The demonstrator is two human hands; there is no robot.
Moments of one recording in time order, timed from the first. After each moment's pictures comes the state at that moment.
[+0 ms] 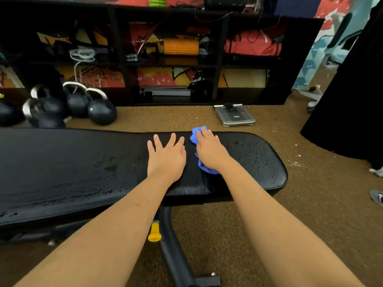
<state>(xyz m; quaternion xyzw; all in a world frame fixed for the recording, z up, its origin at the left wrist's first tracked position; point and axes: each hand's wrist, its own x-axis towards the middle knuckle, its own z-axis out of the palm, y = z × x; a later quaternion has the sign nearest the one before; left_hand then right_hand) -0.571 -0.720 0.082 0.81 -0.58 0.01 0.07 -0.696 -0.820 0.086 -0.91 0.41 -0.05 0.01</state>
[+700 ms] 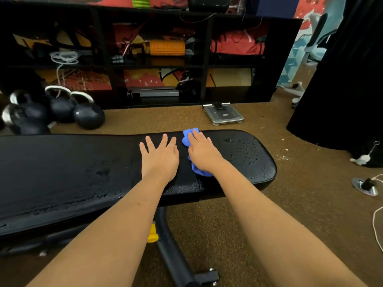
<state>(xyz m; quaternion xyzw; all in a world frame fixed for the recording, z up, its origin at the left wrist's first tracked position) -0.574 -0.716 0.087 0.81 -0.58 0.00 0.07 -0.701 -0.799 0.093 -0.90 0.43 -0.06 0.08</state>
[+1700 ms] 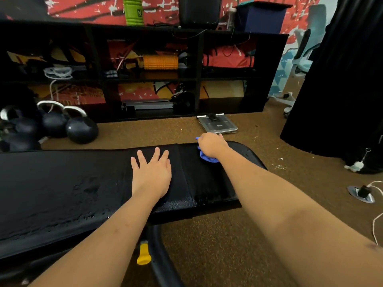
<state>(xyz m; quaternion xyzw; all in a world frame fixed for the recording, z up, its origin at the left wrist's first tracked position) -0.572 -0.716 0.085 0.81 -0.58 0.01 0.07 -0.720 -0.890 0.115 -0.86 0.50 0.02 0.02</state>
